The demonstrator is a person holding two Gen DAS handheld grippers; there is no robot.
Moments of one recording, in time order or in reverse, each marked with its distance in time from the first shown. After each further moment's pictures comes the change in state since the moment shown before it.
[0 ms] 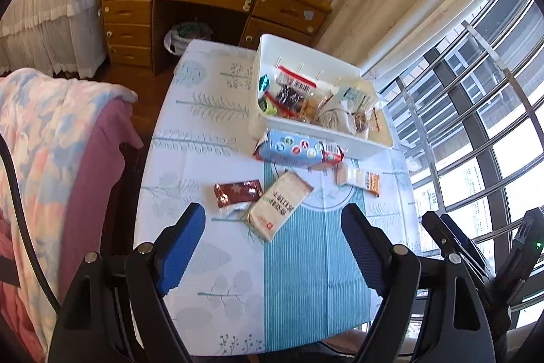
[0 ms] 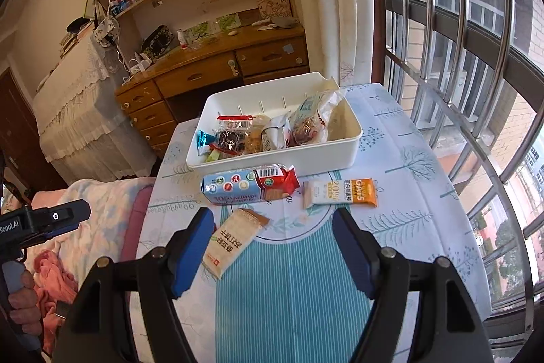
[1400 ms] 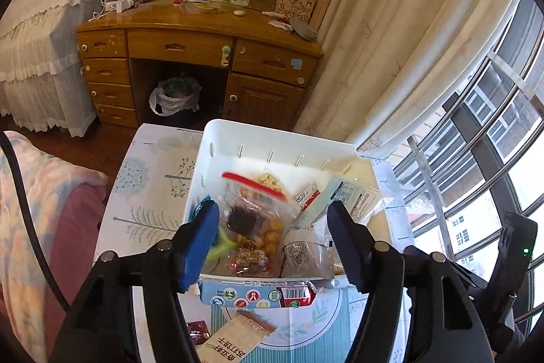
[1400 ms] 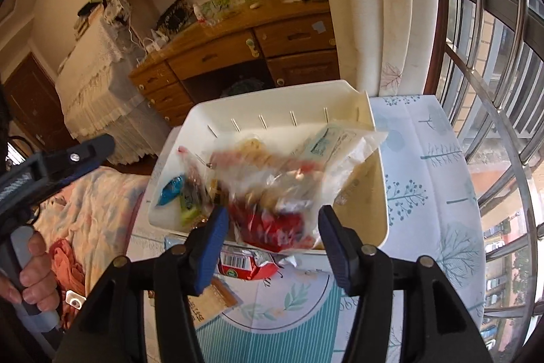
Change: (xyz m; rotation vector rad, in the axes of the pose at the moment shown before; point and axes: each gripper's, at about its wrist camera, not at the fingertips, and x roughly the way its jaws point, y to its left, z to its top) left arm 0.108 -0.107 0.146 0.059 -0.206 0.063; right arm 0.157 -0.064 0.133 -0.062 0.169 0.198
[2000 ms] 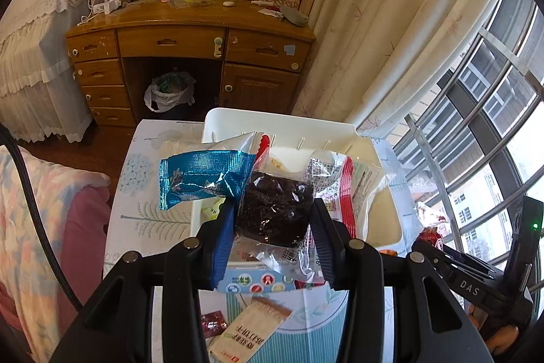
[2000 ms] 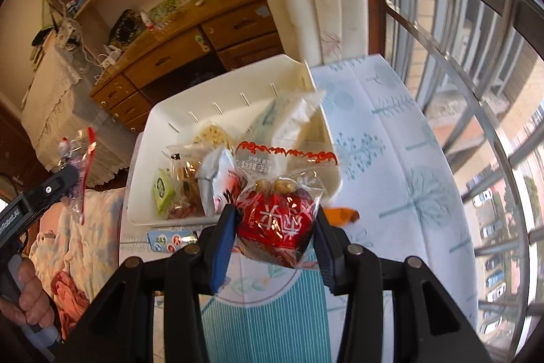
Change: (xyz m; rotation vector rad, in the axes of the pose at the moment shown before) left arm 0.001 0.010 -0.004 0.068 0.051 -0.004; right arm -0.018 -0.023 -0.017 0.156 0.029 -0.106
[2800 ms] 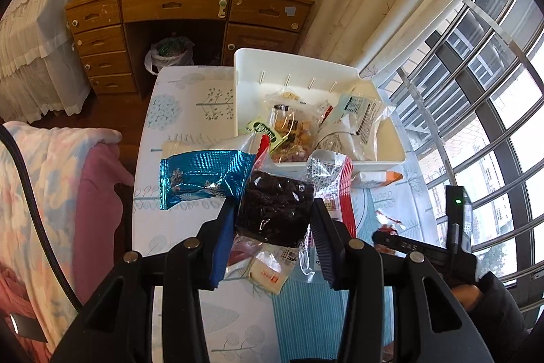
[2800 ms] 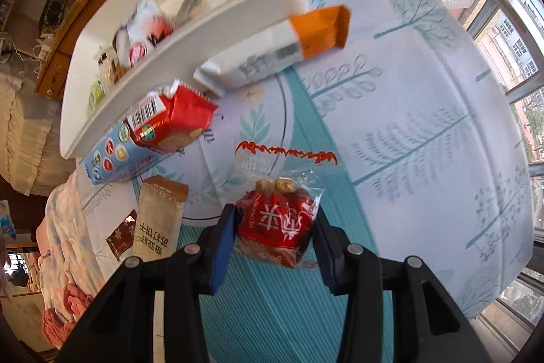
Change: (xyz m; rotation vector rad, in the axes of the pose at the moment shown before) left arm -0.054 0.061 -0.067 0.033 0.153 -0.050; right arm 0.053 -0.010 -0.109 0.295 0.307 -0.134
